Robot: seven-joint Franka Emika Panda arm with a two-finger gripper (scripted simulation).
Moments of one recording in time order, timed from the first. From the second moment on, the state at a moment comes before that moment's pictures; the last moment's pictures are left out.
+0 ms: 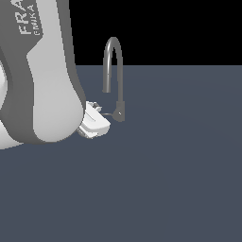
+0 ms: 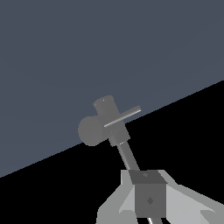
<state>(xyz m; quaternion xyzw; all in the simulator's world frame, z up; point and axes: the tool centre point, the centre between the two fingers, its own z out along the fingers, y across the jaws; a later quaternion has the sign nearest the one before) -0.013 0.082 0.160 0.37 0.67 -0.06 0.65</state>
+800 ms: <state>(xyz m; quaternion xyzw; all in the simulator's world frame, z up) 0.016 0.070 0.103 0.19 0.70 -0.06 0.69</state>
